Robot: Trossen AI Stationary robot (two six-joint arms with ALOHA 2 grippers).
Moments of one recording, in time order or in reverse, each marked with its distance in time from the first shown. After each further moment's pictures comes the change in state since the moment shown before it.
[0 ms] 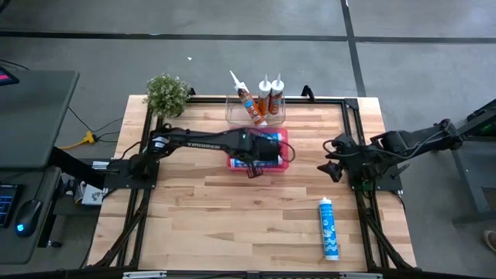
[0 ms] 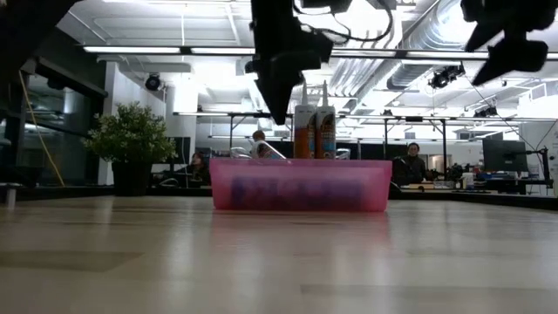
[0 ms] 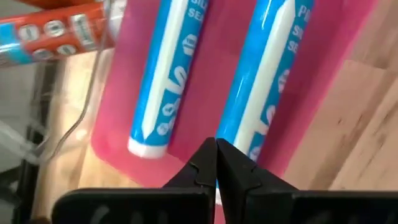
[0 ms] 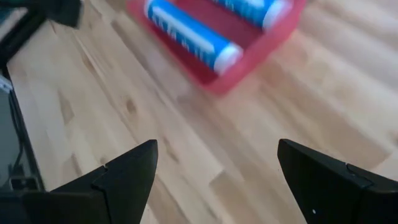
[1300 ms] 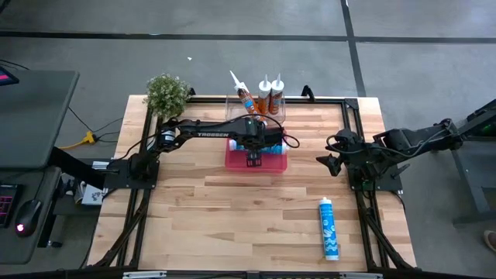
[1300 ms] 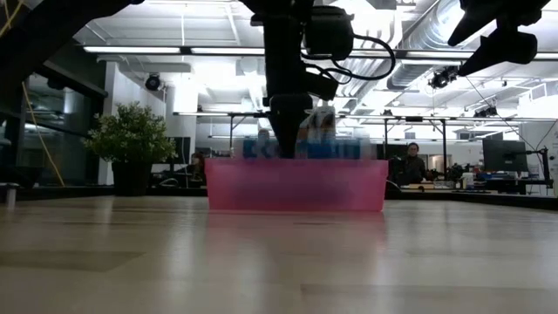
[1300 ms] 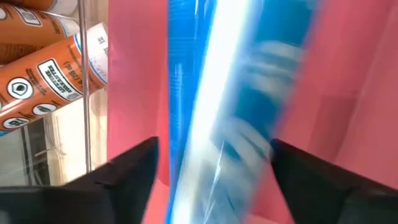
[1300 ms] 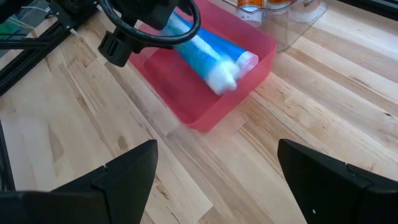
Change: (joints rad) left arm 0.144 0.085 -0.001 0.100 0.096 0.365; right arm -0.001 0.001 0.037 0.005 0.148 -0.022
